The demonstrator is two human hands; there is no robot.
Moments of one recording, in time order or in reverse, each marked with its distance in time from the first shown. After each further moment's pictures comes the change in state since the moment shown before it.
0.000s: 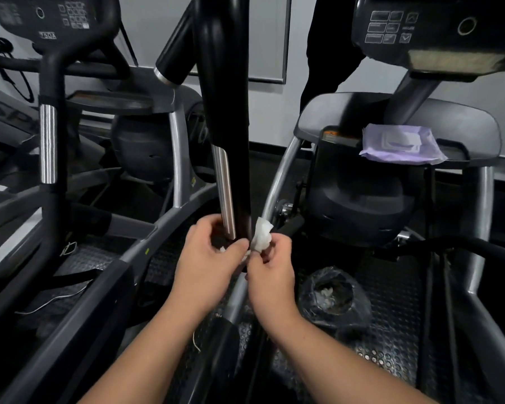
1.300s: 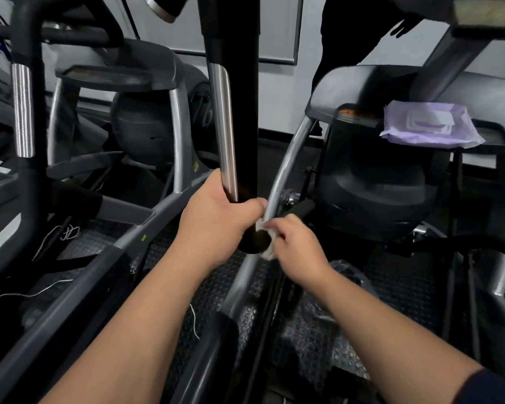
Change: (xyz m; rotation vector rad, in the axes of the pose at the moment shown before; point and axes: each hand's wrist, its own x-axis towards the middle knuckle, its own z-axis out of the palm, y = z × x) left_hand 0.034 0.023 0.019 0.066 -0.018 0.059; right_hand 0.096 0.053 -0.036 -0.675 -0.321 -0.285
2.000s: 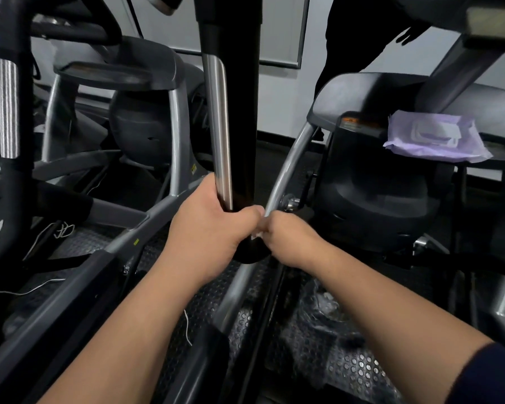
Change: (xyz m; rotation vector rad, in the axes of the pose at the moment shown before) left_hand 0.007 0.004 0.004 -0.014 0.035 -0.010; right_hand 0.054 -0.016 -0.028 -0.371 -0.334 -0.071
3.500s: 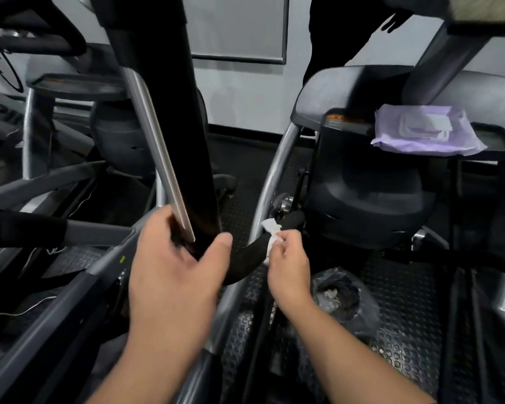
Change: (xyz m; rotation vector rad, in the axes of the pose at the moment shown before) left_hand -0.023 -0.004 0.023 0.006 0.289 0.116; right_hand -0.002 0.026 0.067 0.786 0.590 0.463
